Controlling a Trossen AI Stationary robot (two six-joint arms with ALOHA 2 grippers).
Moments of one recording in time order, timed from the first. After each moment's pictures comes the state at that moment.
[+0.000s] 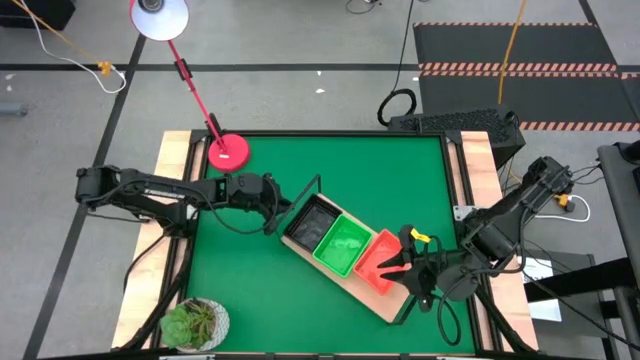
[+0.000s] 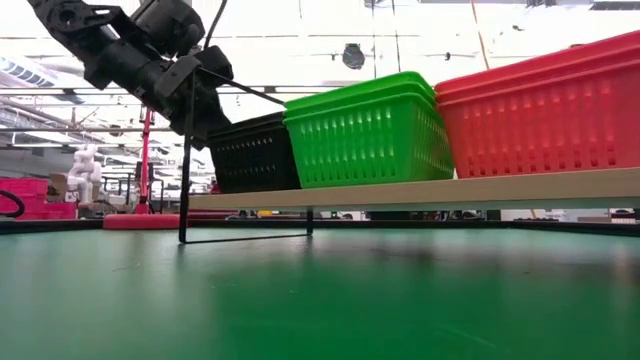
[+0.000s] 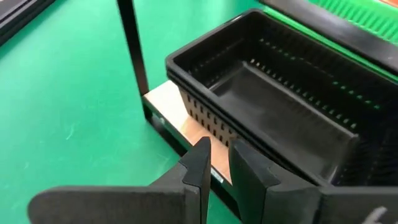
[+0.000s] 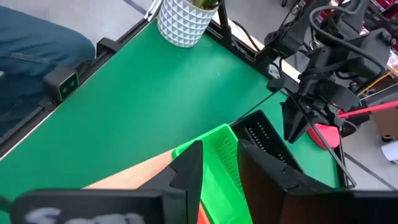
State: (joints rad) left arm 0.14 1.24 0.52 0.15 0.08 -0.07; right arm 0.72 1.25 1.24 -0.65 0.55 -0.11
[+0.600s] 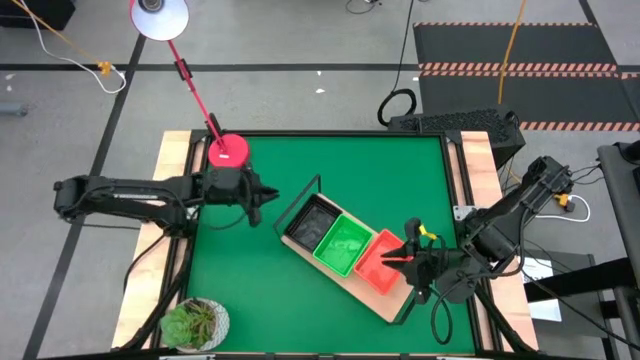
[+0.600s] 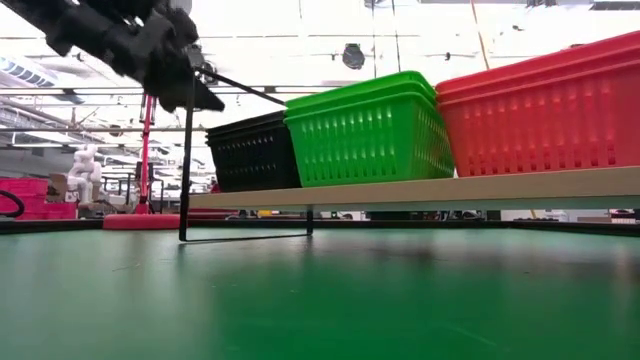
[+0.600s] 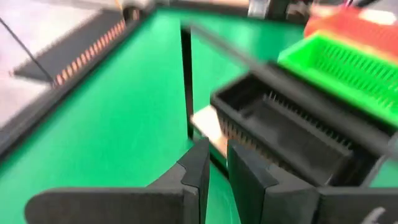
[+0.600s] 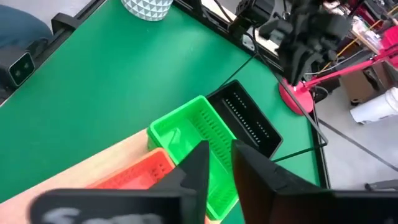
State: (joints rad) left arm 0.16 0.91 0.52 -0.07 -0.06 -0.06; right arm 0.73 1.25 1.23 -0.76 0.69 0.02
